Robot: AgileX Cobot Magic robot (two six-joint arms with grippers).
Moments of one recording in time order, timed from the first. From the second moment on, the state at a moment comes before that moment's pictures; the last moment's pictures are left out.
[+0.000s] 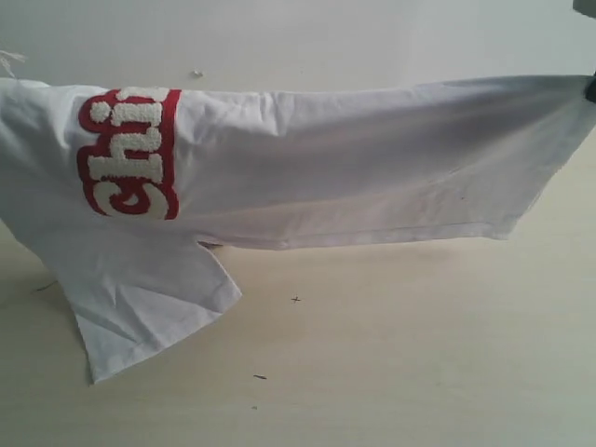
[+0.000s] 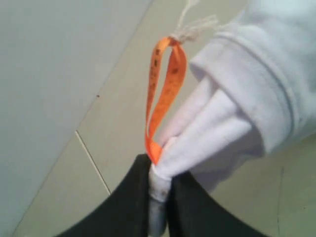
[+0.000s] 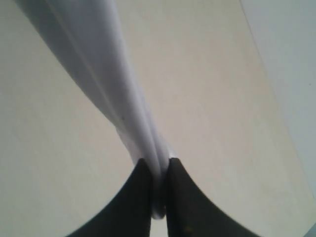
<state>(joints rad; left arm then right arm) -0.07 1.37 -1.23 0.17 0.77 0.82 -0.19 1.51 -1.41 0.17 1.07 -1.21</state>
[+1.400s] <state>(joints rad) -0.07 0.94 -1.23 0.18 1.08 0.74 -0.19 1.18 -1.22 0.38 1.23 -0.96</state>
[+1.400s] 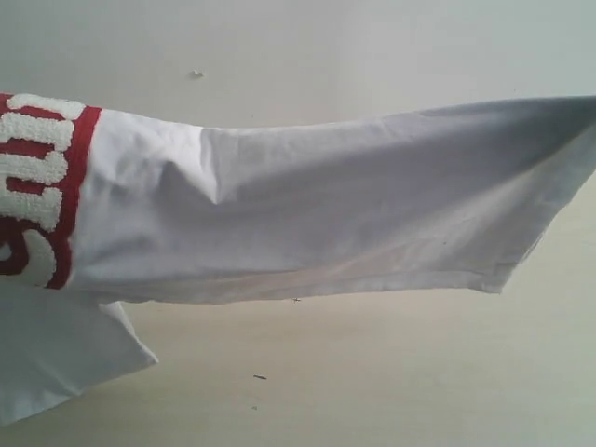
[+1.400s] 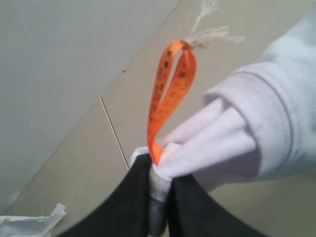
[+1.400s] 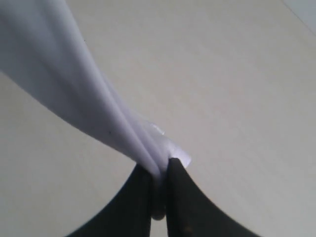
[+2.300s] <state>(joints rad) -0.07 1.14 -1.29 -0.08 1.23 0.87 -0.09 1.28 -1.22 0.22 1.23 -0.66</state>
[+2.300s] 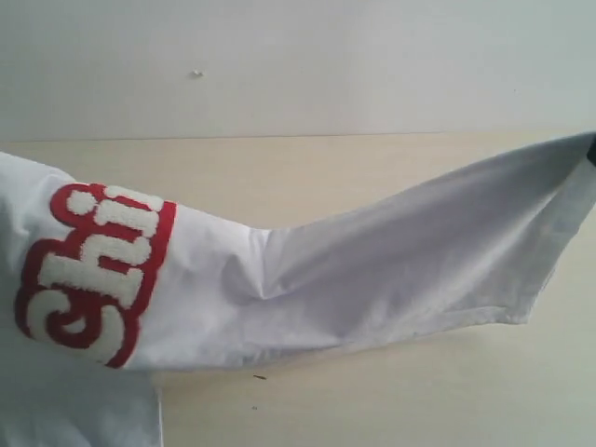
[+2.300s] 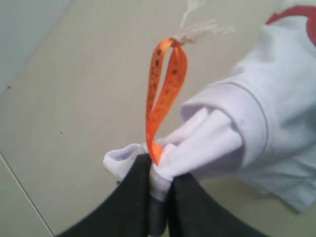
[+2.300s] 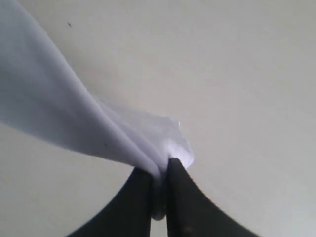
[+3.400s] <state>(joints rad) 0.01 1.91 -1.29 0.13 0.28 0.49 -0.08 2.03 -1.35 0.07 0.31 -0.49</state>
